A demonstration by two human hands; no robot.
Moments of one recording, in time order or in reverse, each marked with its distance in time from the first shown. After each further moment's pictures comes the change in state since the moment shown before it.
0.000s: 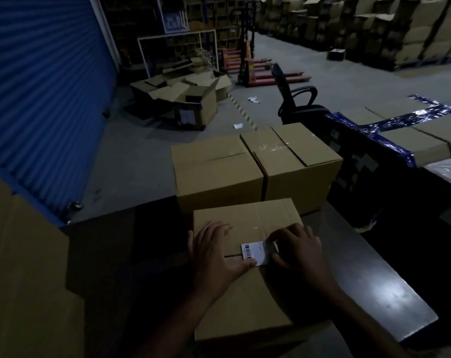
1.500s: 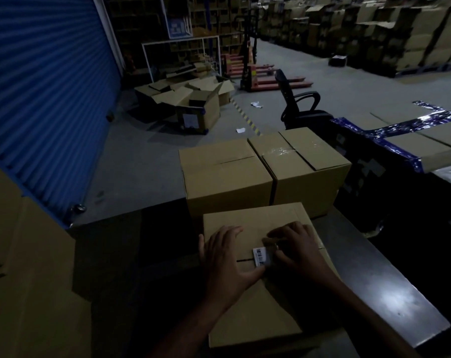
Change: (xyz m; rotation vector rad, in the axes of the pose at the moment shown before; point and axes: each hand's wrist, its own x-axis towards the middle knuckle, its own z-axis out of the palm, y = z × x) left_hand -0.005 0.002 -0.006 -0.020 -0.013 0.029; right_hand 0.016 -0.016 0.003 0.227 -0.036 -0.047
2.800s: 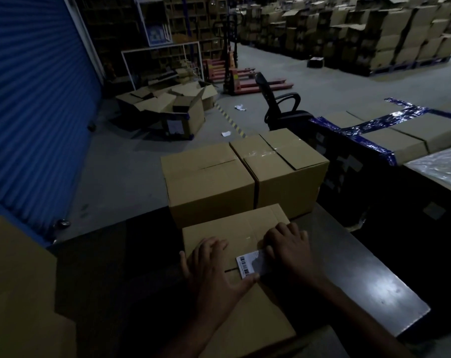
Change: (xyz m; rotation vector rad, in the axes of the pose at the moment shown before) left_hand -0.014 0.002 0.010 0.177 0.025 -0.017; right_hand -0.001 0.012 0.002 -0.356 -0.034 0.056
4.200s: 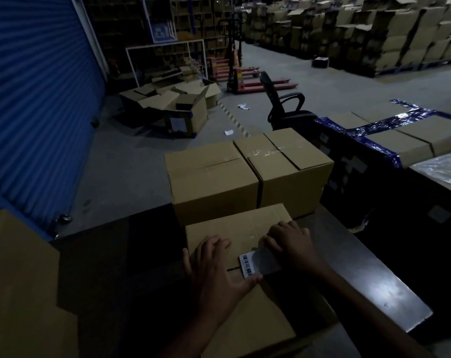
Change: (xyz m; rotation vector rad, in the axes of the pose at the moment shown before) left_hand 0.001 0.000 -0.004 -0.017 -0.012 -0.022; right_hand 0.011 -0.005 -0.019 0.143 -0.113 0.003
